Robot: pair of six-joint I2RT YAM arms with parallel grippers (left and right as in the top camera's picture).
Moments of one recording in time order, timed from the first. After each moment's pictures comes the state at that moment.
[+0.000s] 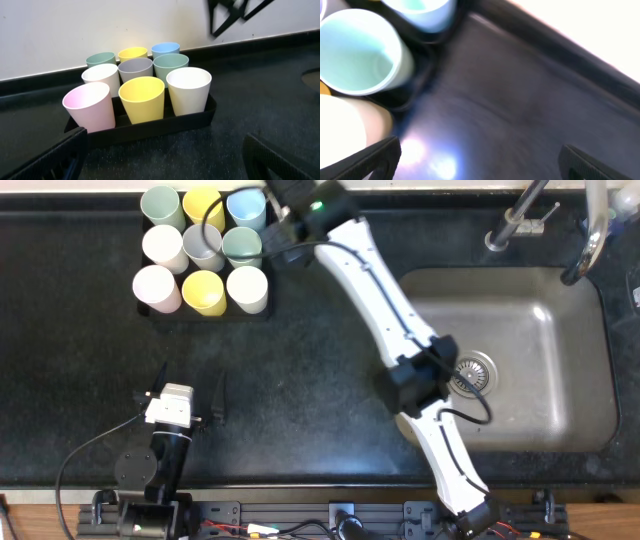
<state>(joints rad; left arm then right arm) -0.05 0.01 0.01 -0.07 0.12 0.11 0.55 2.48 2.77 -1.37 0.15 0.02</state>
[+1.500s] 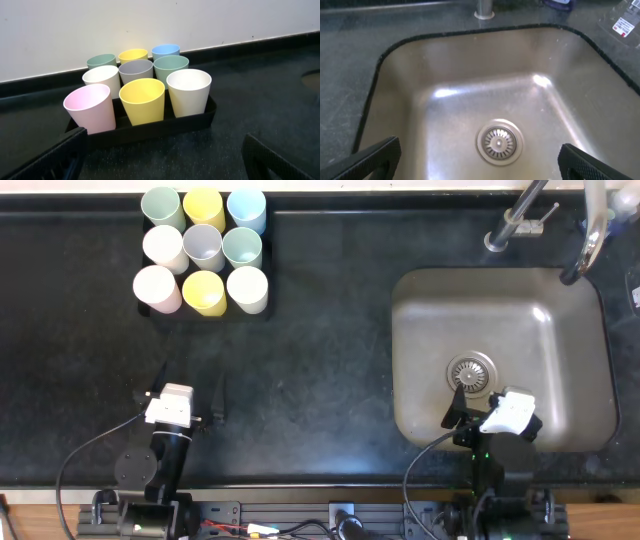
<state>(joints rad) -0.05 0.01 0.01 -0.07 0.12 0.11 0.03 0.07 0.21 -0.61 0.22 0.13</state>
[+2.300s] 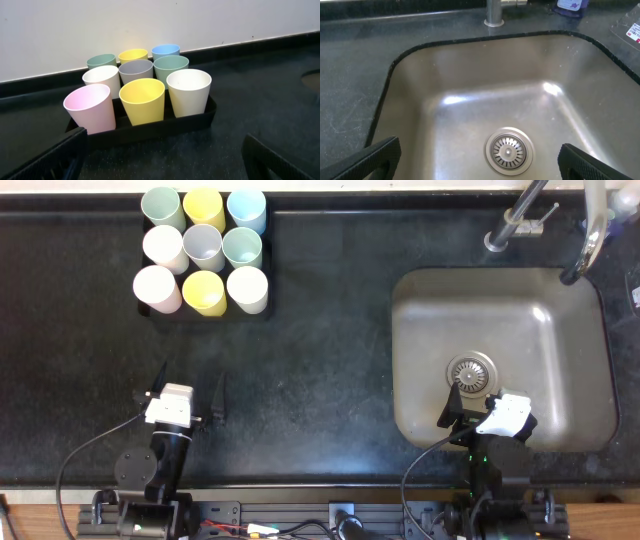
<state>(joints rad) -0.05 0.01 0.01 -0.07 0.12 0.11 0.03 0.02 0.18 -0.57 0.18 0.12</state>
